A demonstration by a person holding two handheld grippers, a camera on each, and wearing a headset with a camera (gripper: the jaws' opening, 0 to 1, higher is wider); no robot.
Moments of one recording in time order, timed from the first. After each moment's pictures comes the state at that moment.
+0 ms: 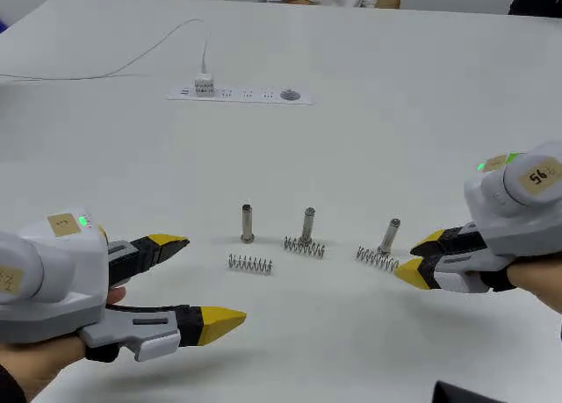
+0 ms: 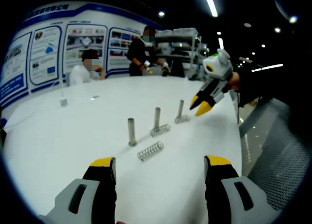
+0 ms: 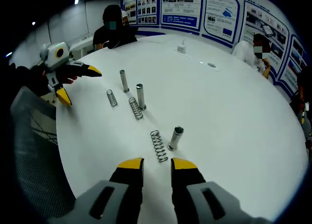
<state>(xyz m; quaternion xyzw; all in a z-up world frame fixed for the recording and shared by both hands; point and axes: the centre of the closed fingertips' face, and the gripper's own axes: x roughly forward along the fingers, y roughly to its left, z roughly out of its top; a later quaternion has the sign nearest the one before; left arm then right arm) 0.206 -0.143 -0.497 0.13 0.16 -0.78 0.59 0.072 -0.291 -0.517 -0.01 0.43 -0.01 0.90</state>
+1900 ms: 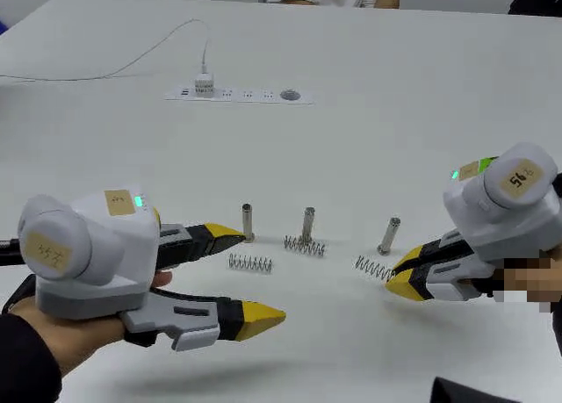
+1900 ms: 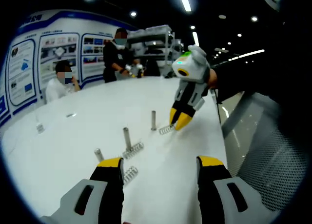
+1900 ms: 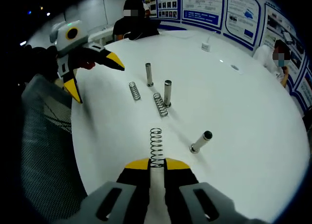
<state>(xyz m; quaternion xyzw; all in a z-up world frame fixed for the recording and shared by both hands) 0.151 -0.170 -0.470 0.16 0.12 -0.84 0.50 0.072 -0.258 -0.515 -0.02 0.45 0.07 0.89</state>
